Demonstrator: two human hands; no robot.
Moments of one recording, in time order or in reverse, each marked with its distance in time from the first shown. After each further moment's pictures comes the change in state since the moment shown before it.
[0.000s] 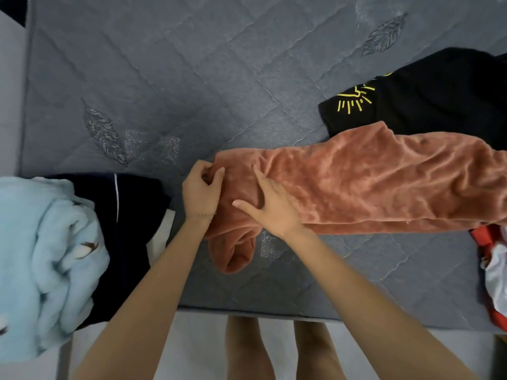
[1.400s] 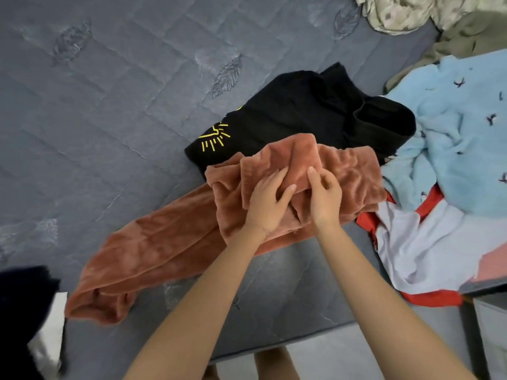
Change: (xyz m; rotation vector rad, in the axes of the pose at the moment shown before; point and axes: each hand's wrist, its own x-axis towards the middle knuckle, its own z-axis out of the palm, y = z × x) left_hand -0.122 0.226 0.286 0.093 -0.701 0.425; right_hand -0.085 0.199 -0.250 0.921 0.917 0.392
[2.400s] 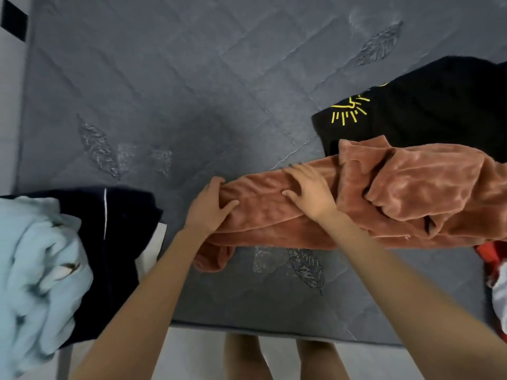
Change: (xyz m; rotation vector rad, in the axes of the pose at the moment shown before) left_hand -0.160 -0.255 -0.226 0.249 0.144 -0.454; right_hand -0.083 0.098 0.217 -1.157 -0.834 -0.635
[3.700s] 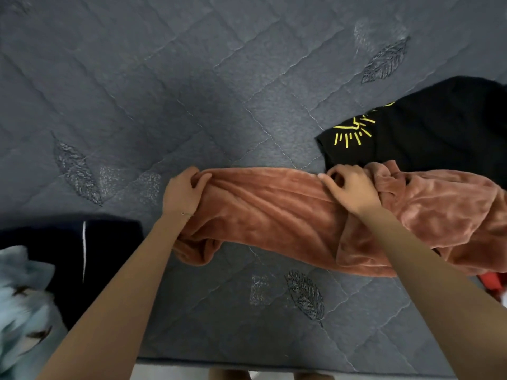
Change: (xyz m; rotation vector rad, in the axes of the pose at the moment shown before) left_hand 0.093 -0.013 -0.041 -0.061 0.238 -0.014; right_hand 0.049 0.068 -0.060 0.036 0.149 0.209
